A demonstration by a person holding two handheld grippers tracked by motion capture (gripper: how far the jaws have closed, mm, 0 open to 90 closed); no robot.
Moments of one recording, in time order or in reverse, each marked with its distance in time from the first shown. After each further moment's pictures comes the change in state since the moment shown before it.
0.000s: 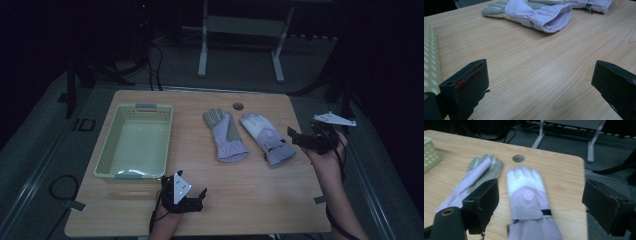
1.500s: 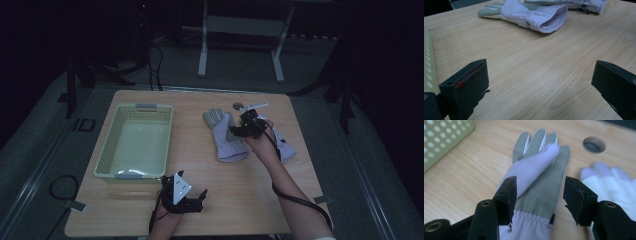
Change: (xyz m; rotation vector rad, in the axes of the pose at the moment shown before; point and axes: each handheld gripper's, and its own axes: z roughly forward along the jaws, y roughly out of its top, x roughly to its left) left arm 0.000 0.000 0.000 -0.005 -0.023 0.008; right arm 0.114 0.013 0.152 0.271 0.222 -0.115
